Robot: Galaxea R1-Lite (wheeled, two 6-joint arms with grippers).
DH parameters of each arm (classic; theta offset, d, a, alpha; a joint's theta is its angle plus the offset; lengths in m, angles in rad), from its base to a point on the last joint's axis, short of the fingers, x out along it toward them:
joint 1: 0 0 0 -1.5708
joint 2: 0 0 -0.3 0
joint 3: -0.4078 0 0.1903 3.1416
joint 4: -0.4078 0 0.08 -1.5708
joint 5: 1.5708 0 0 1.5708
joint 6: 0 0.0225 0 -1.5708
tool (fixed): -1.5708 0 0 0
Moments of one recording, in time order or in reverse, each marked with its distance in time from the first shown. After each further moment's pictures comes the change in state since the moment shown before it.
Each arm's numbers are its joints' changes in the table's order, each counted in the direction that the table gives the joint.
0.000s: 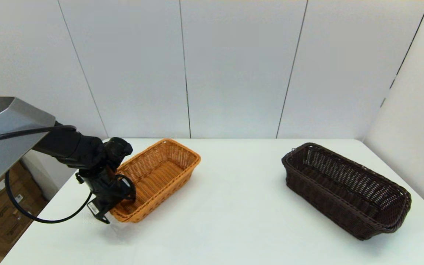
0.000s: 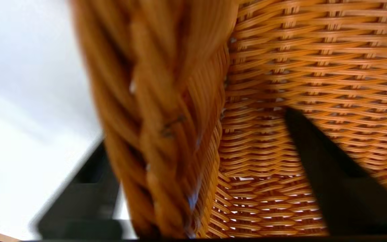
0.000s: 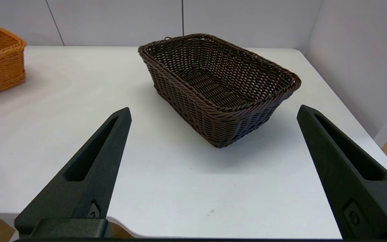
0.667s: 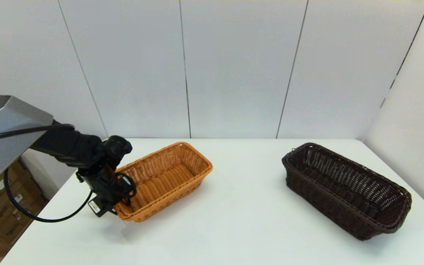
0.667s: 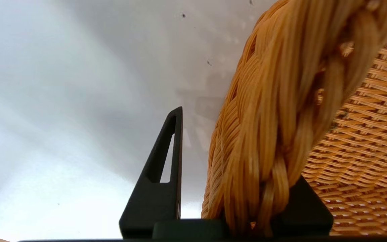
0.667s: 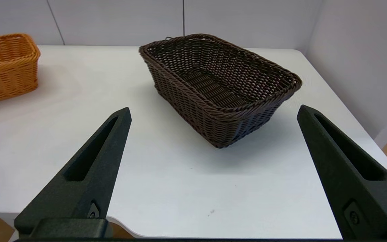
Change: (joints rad) left arm -0.001 -0.019 0.000 0.000 -0.014 0.000; right arm 0.000 0.000 0.000 0.000 0.000 -0.001
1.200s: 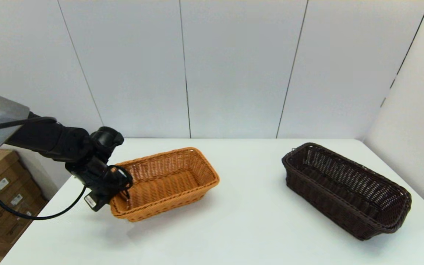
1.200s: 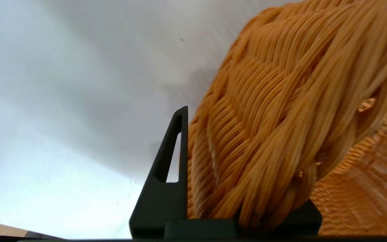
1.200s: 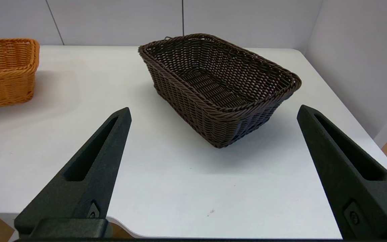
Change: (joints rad) left arm 0.028 -0.087 0.013 0.007 -0.092 -0.004; right arm 0.000 0.000 0.000 0.000 0.000 0.000
